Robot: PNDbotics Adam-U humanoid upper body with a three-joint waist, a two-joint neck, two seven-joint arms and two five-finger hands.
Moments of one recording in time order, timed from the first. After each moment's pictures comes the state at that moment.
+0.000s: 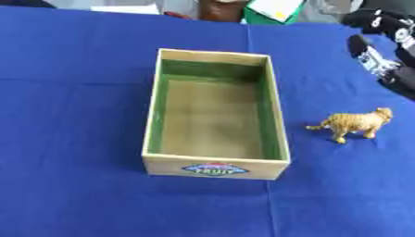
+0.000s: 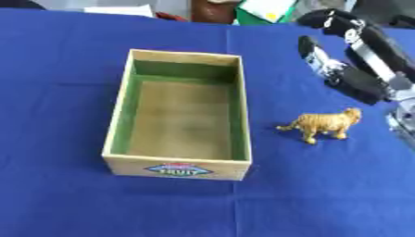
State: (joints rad) left arm -0.23 0.28 0.12 -1.98 -0.26 -0.17 0.61; right arm -0.20 -1.01 0.07 -1.98 0.29 -0.01 0.04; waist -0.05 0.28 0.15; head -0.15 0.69
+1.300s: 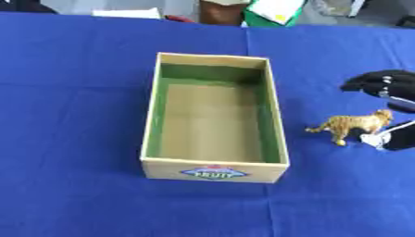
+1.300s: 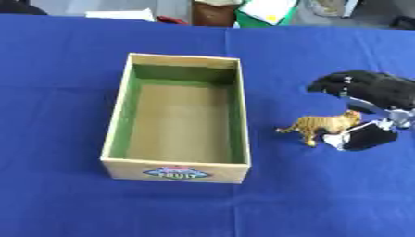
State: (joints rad) left arm -0.23 0.28 0.11 -1.98 -0.25 -0.17 0.60; right arm -0.10 -1.10 0.06 -1.89 0.68 -0.04 0.43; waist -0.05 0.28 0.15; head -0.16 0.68
